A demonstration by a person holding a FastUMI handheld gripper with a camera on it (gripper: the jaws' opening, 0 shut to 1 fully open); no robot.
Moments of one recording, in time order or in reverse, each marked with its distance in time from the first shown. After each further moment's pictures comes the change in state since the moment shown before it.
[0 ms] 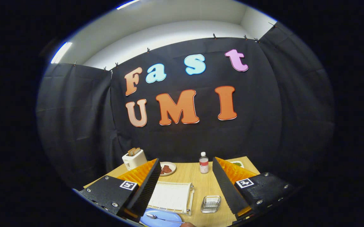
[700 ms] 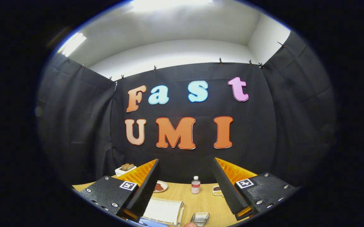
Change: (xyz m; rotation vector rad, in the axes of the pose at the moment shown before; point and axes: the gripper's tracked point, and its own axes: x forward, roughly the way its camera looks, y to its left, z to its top) arm -0.010 0.007 0.058 -0.110 -0.185 -0.026
